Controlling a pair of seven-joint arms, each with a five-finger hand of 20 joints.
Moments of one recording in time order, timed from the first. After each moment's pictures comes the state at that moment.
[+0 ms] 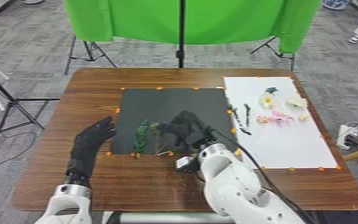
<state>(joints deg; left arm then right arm) 122.3 -73.4 -90.8 -116.6 68.6 8.3 7.8 -86.9 -67.2 49.6 -110.5 -119.6 5.5 27.0</state>
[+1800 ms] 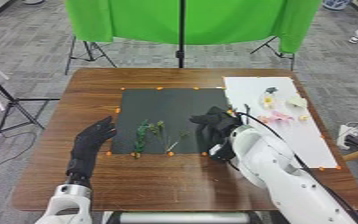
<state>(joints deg) 122.3 -73.5 -90.7 -116.6 68.7 8.2 7.8 -83.6 -59.5 60.3 -109.2 -105.9 -10.3 33.5</state>
